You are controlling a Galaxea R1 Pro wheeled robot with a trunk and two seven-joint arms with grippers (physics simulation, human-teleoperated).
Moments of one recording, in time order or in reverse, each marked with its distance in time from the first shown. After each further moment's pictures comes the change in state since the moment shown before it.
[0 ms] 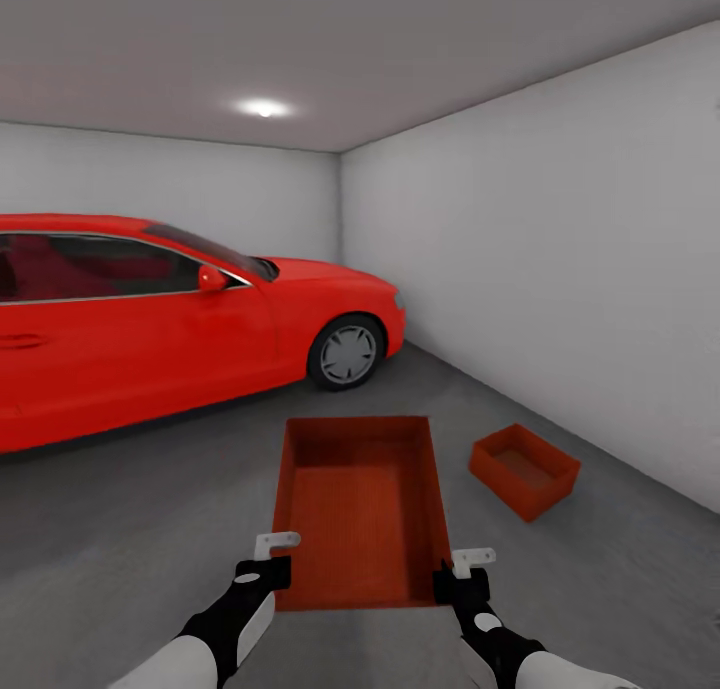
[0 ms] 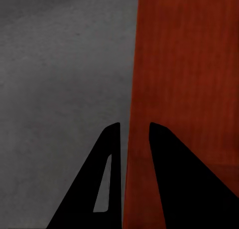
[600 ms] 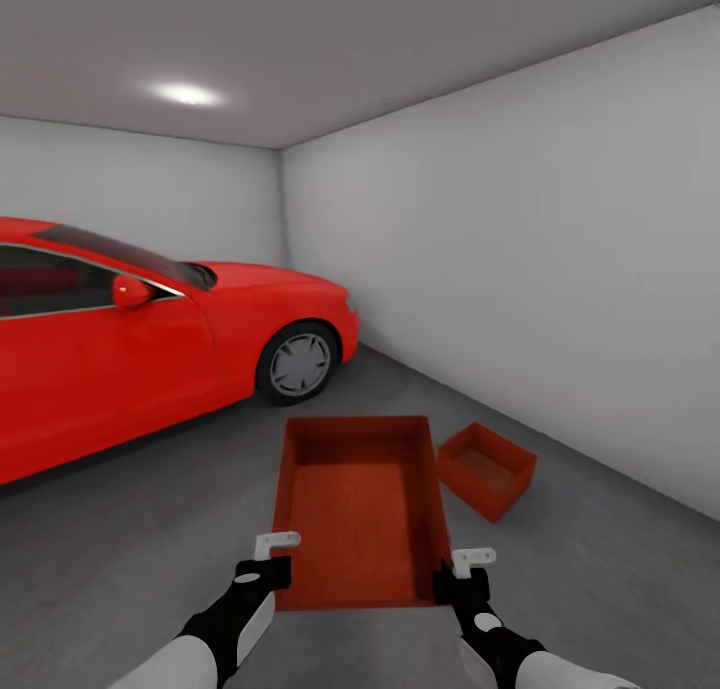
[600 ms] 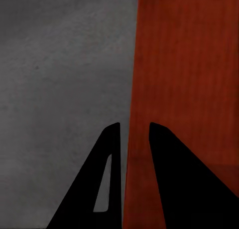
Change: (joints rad) left arm 0.000 0.000 0.000 0.000 0.000 0.000 0.000; right arm 0.000 0.000 0.000 0.000 0.000 0.000 0.001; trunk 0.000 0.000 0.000
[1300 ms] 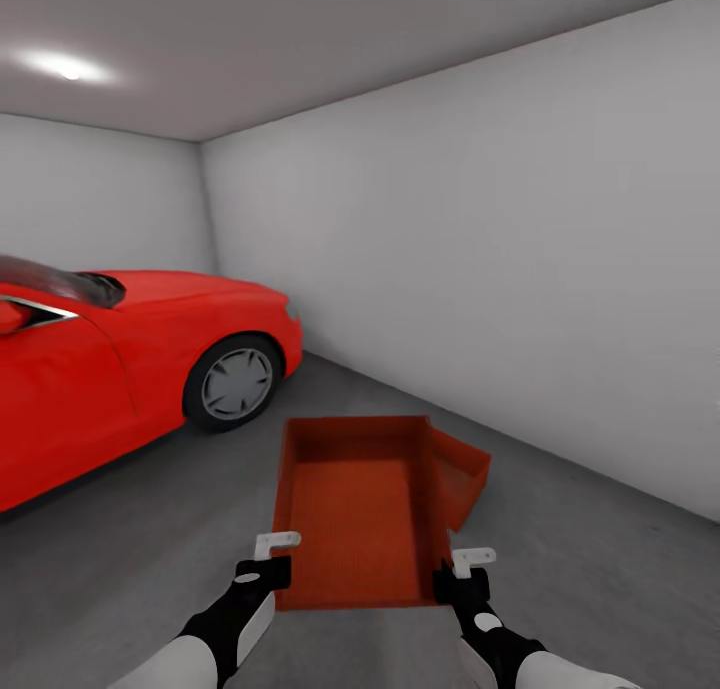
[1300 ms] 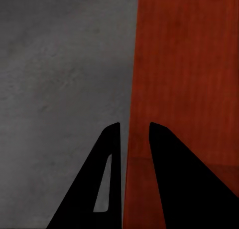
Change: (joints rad) left arm 0.000 0.000 -0.001 -0.001 0.001 0.000 0.000; right arm 0.000 0.000 -0.001 0.000 0.000 0.000 0.001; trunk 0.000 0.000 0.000
